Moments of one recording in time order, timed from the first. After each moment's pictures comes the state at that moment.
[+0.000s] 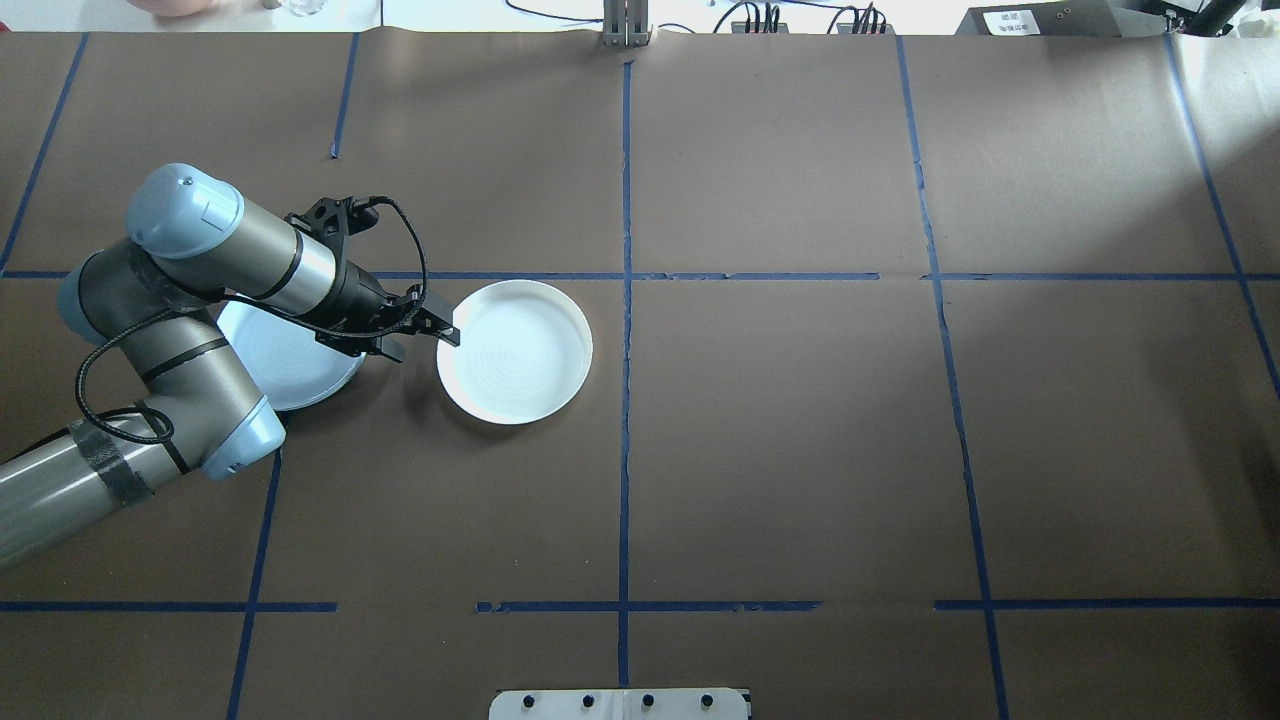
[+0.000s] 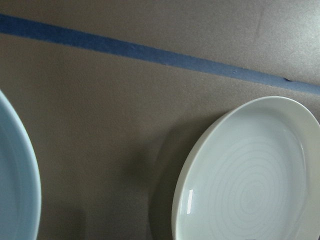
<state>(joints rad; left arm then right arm) -0.74 -2.01 -1.40 -2.42 -2.25 -1.35 1.41 -1.65 1.57 -1.44 2.31 0.21</state>
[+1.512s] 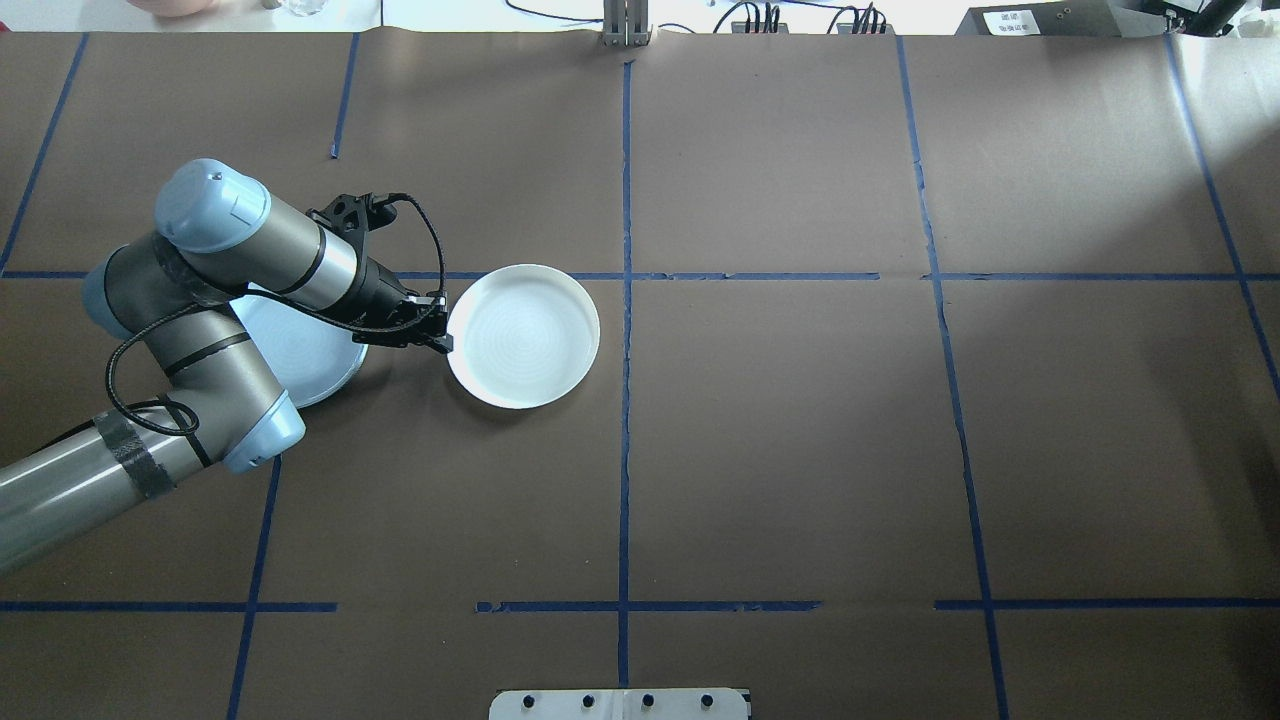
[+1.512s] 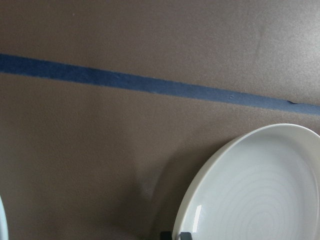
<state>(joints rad) -0.73 -2.05 -1.36 -2.40 -2.25 -1.35 1.41 -1.65 1.57 -1.44 2.31 0.21</state>
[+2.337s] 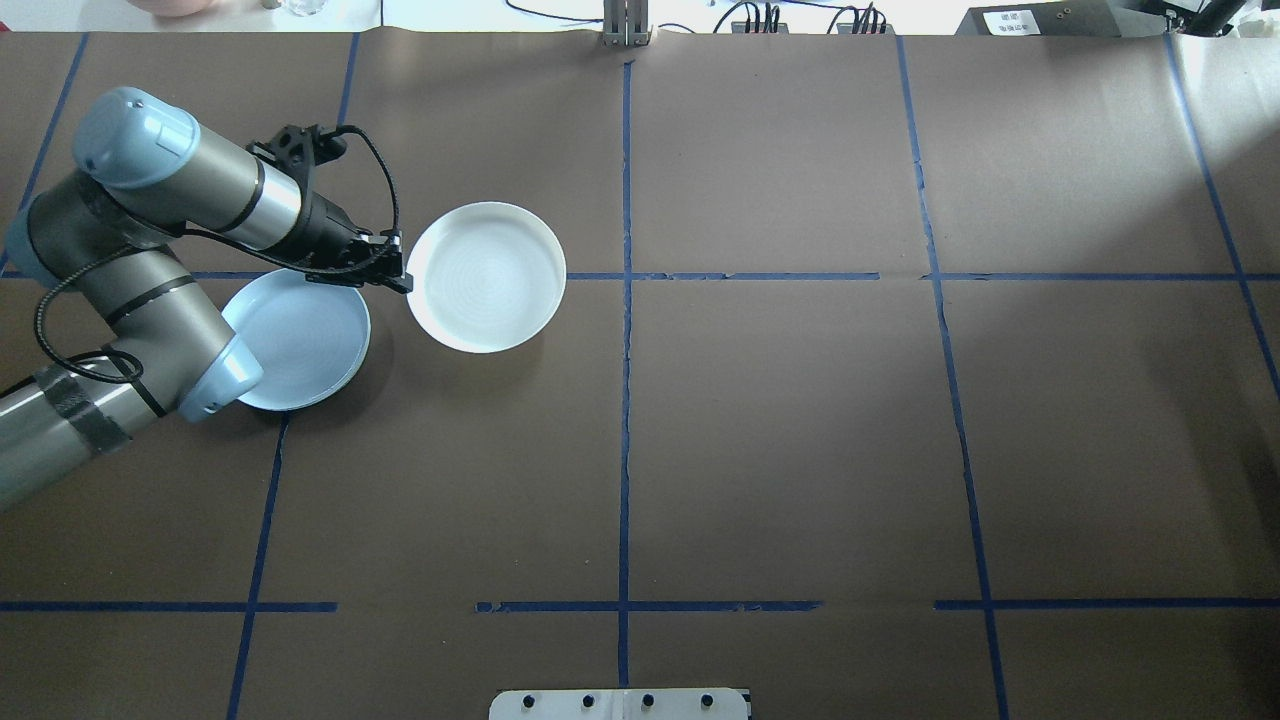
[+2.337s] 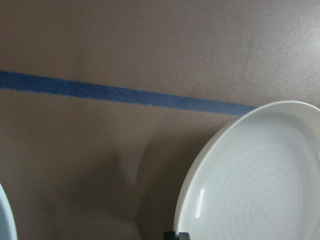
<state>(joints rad) -0.86 -2.02 -1.42 -2.34 -2.26 -1.22 1.41 -1.65 1.57 -1.44 2.31 0.21</state>
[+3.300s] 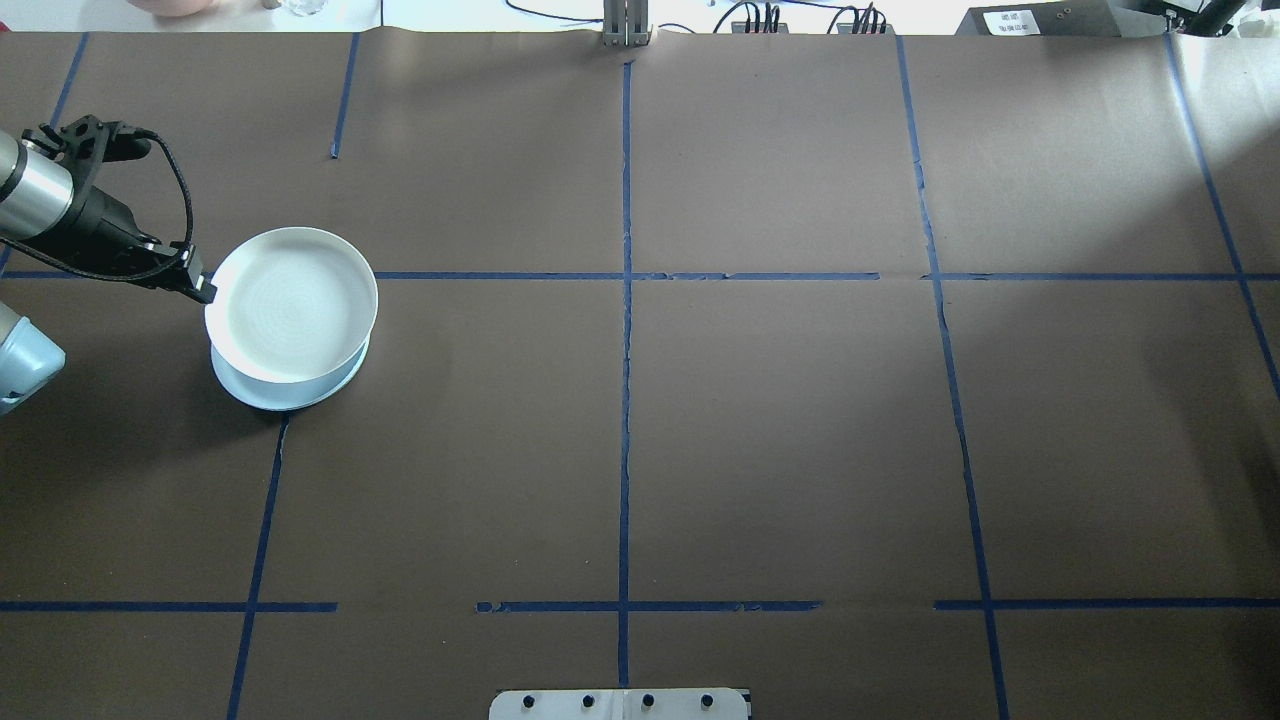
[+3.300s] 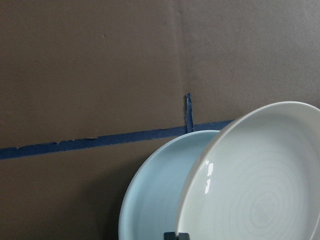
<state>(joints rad) -1.04 -1.77 -1.53 -2.15 -2.43 -0.76 1.41 -1.65 1.57 -1.44 2.31 0.21</state>
